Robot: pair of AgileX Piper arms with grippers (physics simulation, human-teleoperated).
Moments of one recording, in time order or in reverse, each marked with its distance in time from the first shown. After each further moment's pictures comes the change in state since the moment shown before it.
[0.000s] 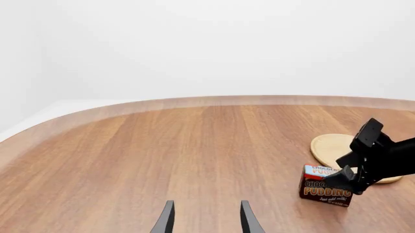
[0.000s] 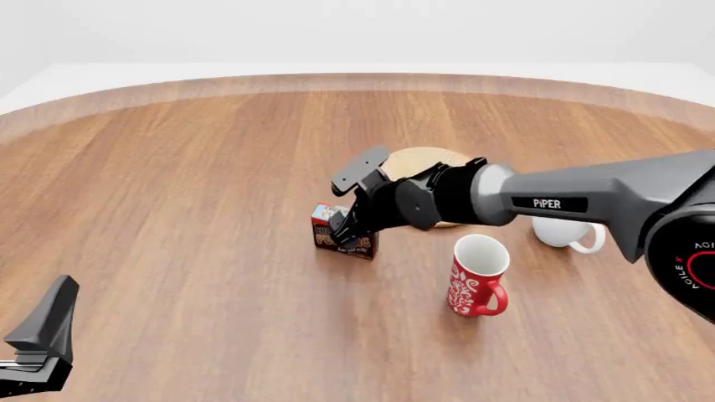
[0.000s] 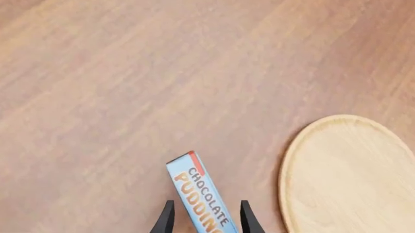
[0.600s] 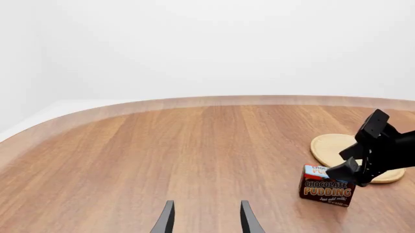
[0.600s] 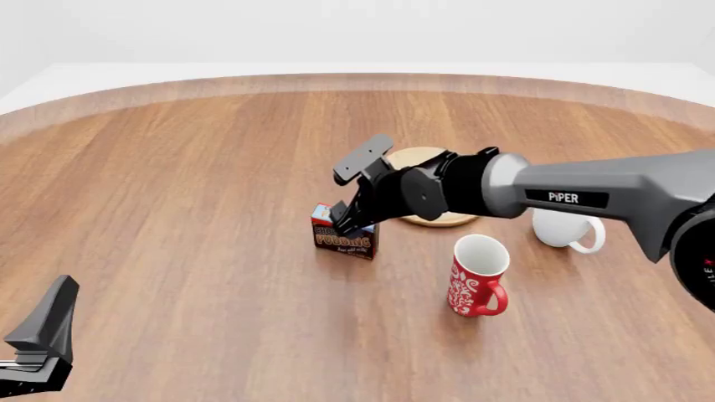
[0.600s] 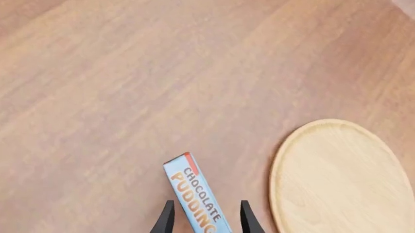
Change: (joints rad) left arm 0.000 0.000 0.000 0.000 0.000; right arm -0.008 -0.041 -0.009 0.028 -0.013
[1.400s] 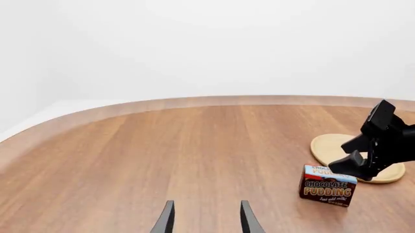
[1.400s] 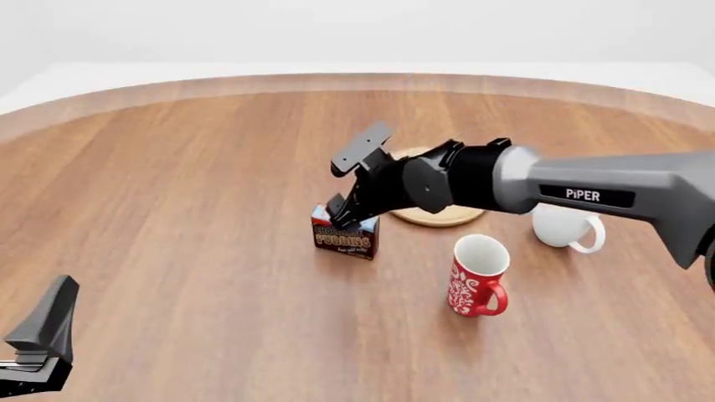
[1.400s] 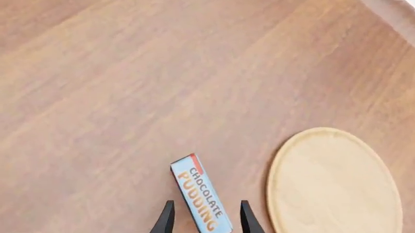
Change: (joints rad) left arm 0.000 0.000 0.000 0.000 0.000; right arm 0.015 -0.052 -0.002 0.029 -0.020
